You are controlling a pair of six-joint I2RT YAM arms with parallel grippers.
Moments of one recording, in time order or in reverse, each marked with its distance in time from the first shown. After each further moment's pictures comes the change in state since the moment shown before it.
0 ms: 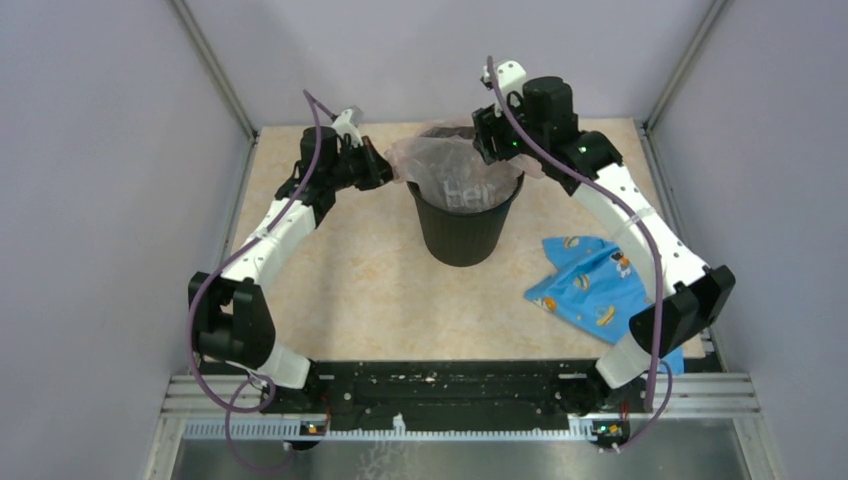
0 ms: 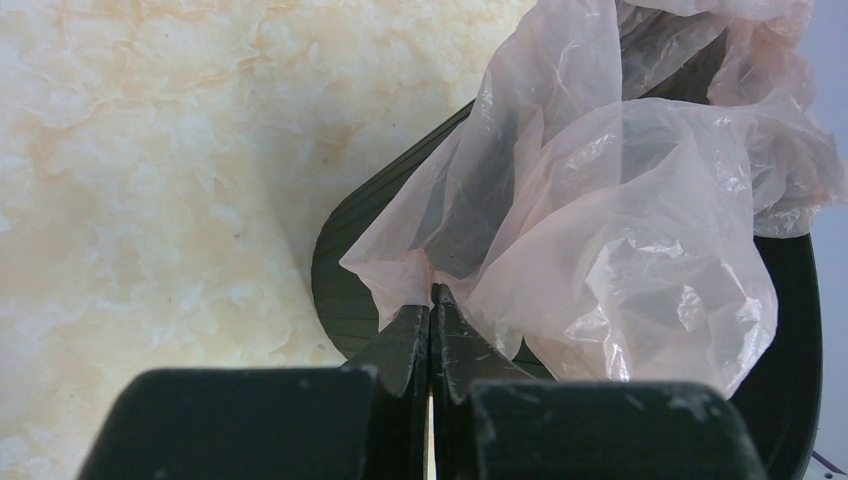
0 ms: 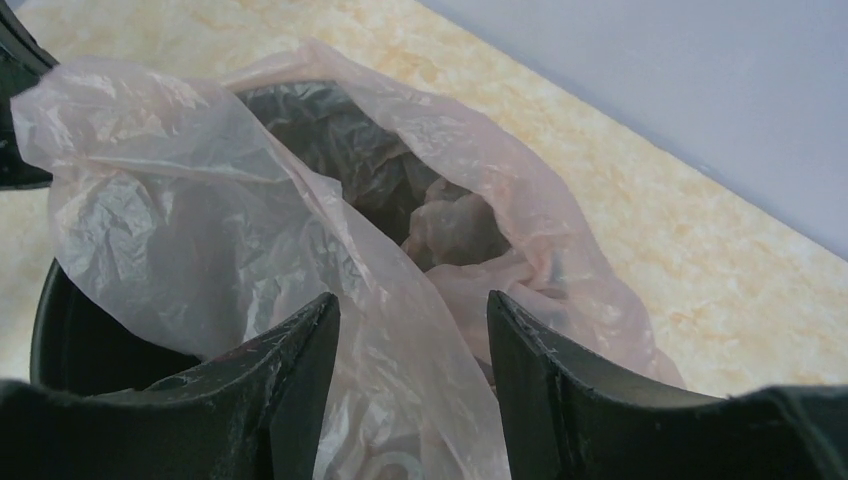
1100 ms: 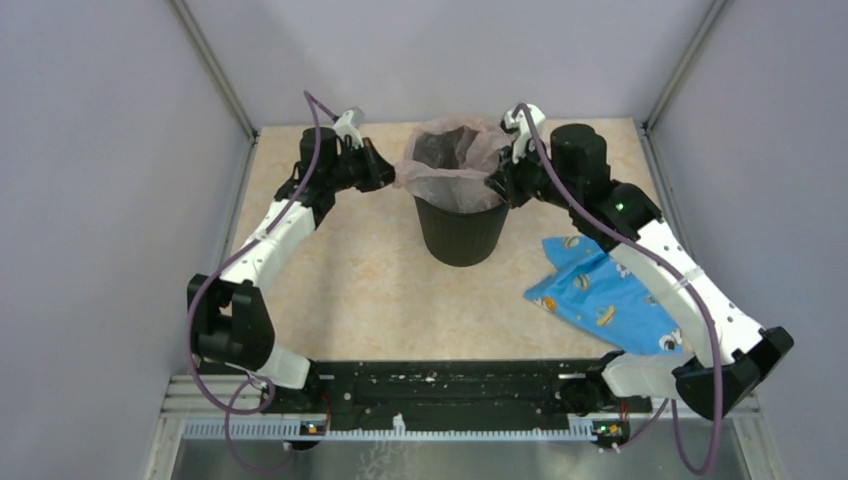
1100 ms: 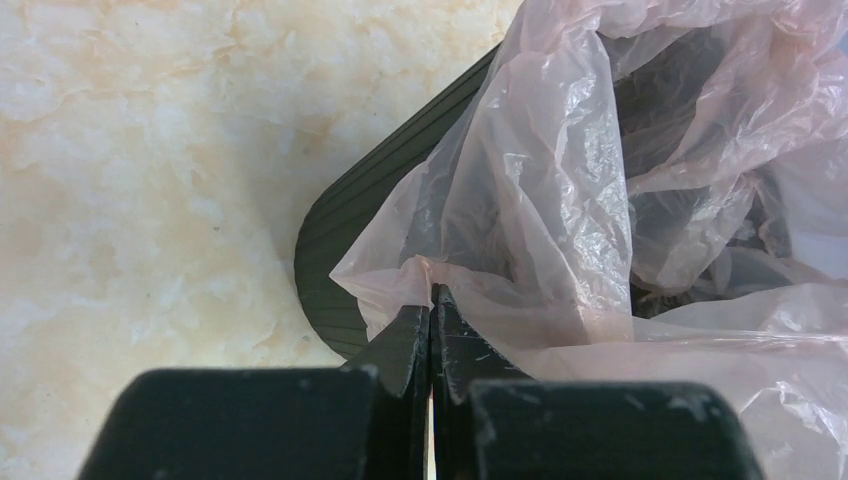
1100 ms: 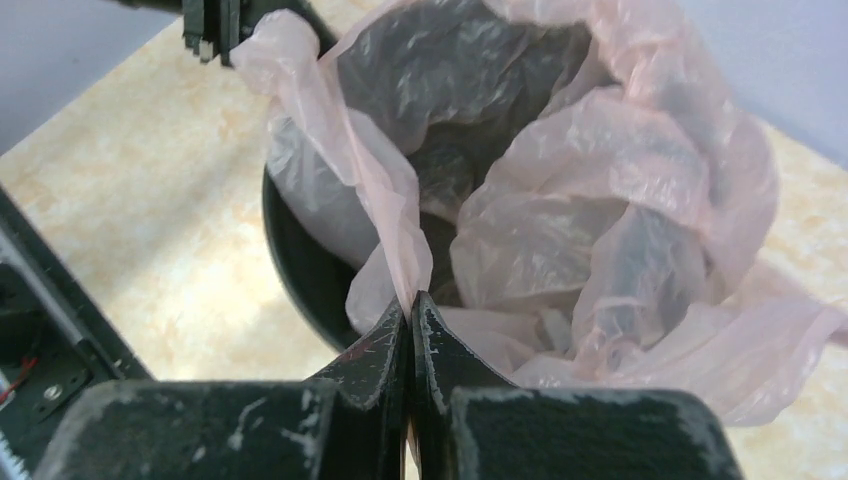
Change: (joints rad) left arm 0.000 -0.004 -0.002 -0.005 0.035 -0.004; right arm 0.079 -0.303 -0.296 0.034 -0.119 0.068
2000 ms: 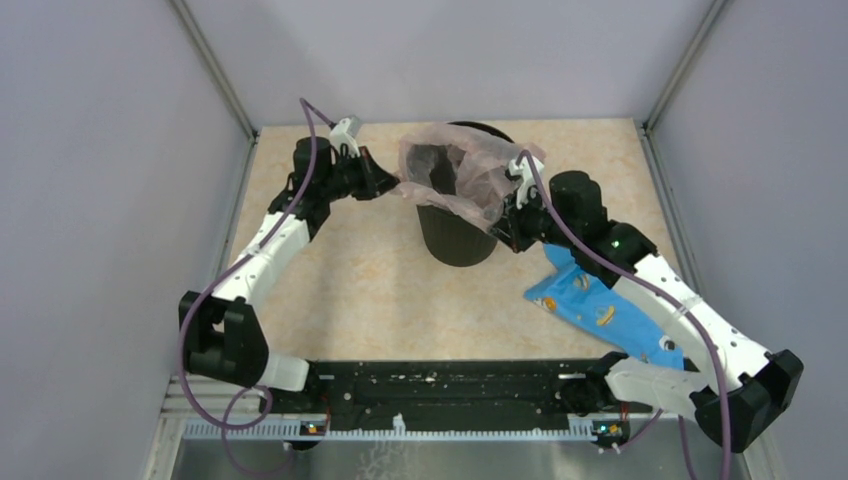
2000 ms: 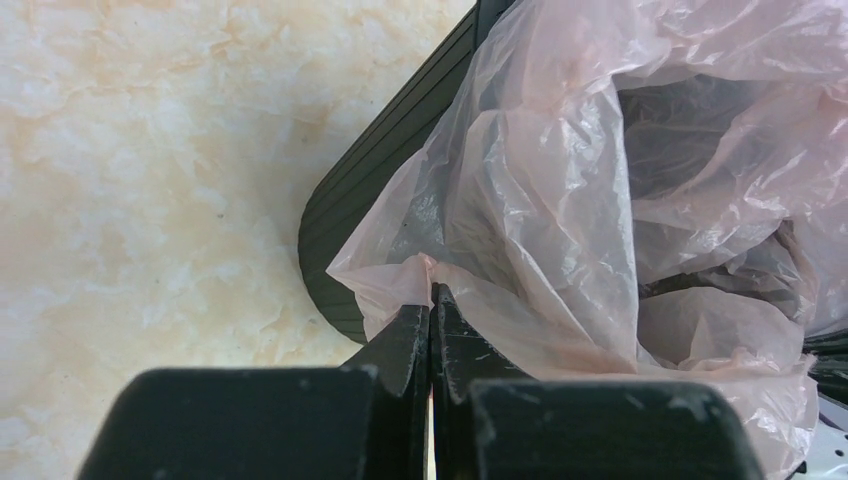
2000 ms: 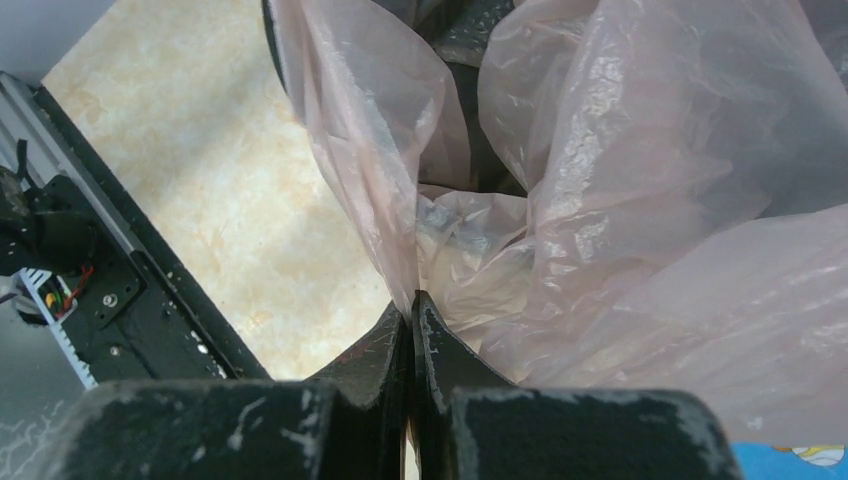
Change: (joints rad) left arm 0.006 -0.089 -0.091 0.019 0.023 0.042; right arm 0.000 -0.188 -0.375 0.070 -0.116 0.103
